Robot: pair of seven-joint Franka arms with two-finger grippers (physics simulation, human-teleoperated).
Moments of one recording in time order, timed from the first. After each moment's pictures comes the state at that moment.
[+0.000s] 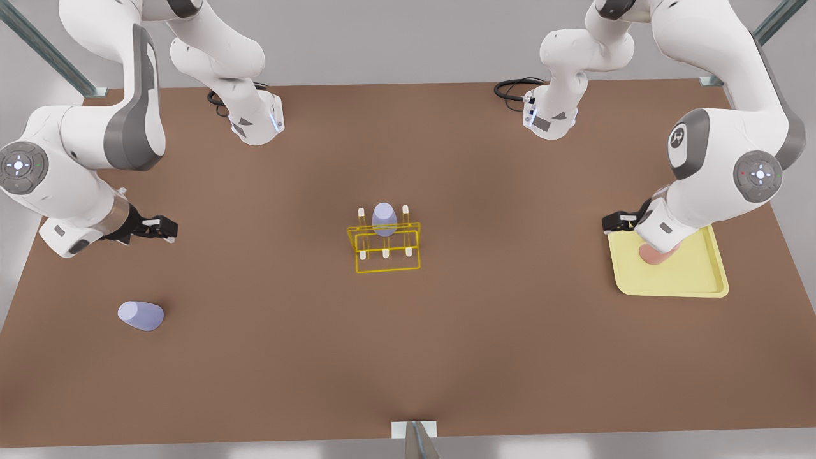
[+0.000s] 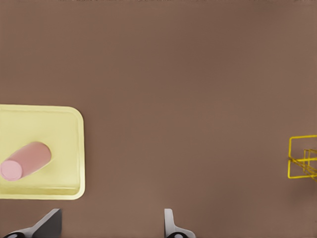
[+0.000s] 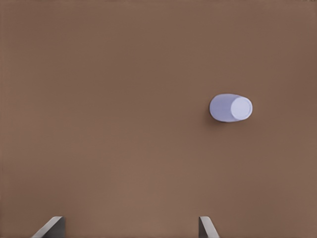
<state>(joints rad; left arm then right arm) -0.06 0.22 -0.01 -1.46 -0.04 1.52 -0.06 -0.08 0.15 0.10 -1.51 -0.09 1.59 -0.03</state>
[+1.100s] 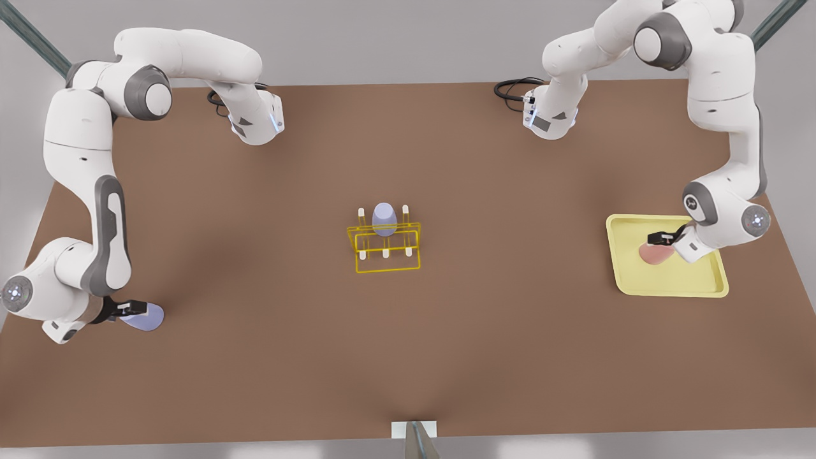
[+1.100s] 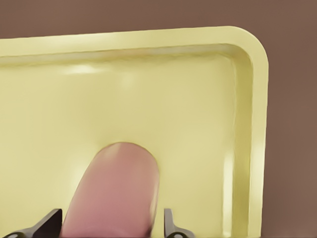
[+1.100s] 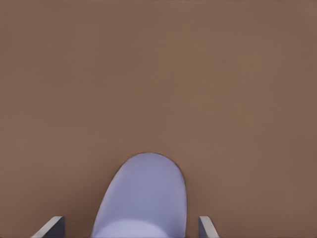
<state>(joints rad) 0.31 0.45 0.13 -2.02 0.04 2.29 0.53 -0.41 0.79 0.09 -1.37 -0.05 2.09 -0.47</state>
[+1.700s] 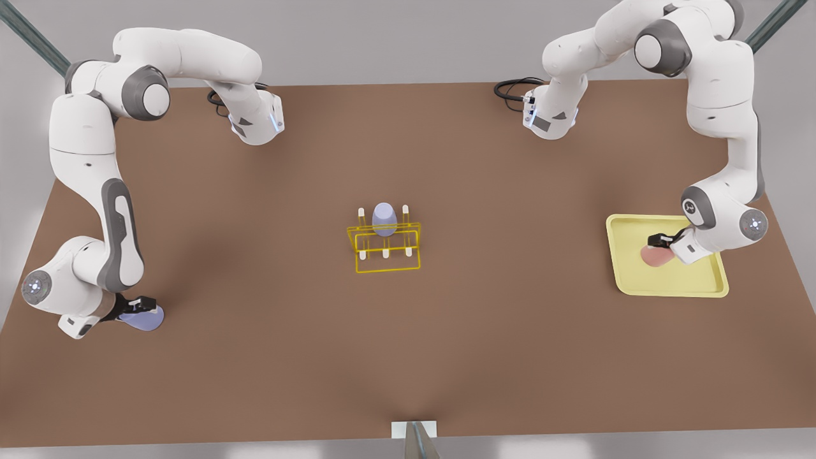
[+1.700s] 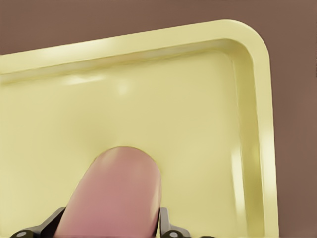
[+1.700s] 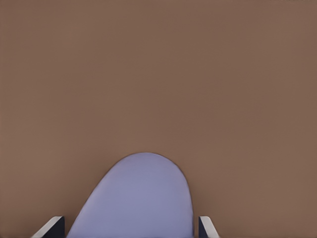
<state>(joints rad) 0.31 0.49 0.13 -2.00 0.03 2.32 0.63 -0.42 0.80 0.09 -1.47 -0.04 2.24 -0.56</state>
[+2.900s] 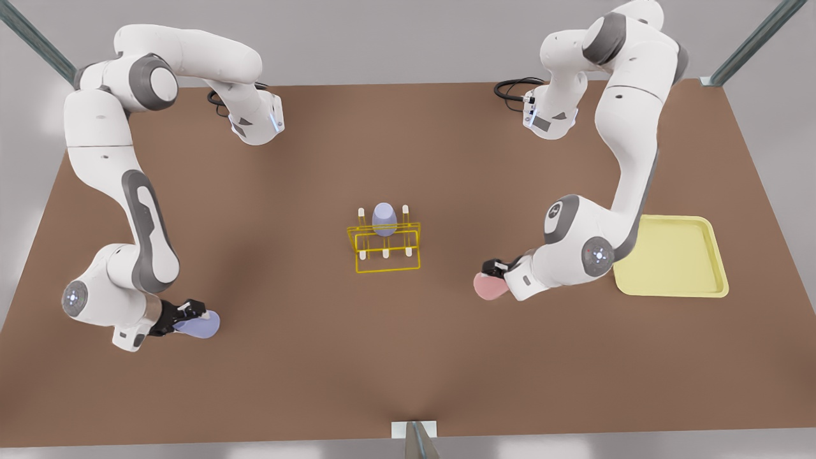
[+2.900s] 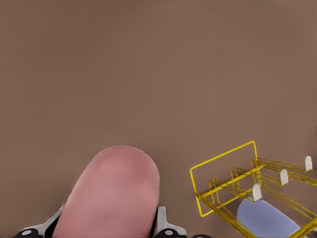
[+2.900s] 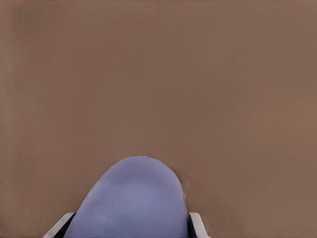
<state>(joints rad) -0.01 0.61 -0.44 -1.43 -0.15 1.97 -0.13 -0.39 0.76 0.34 -1.47 0.05 2.15 -0.61</state>
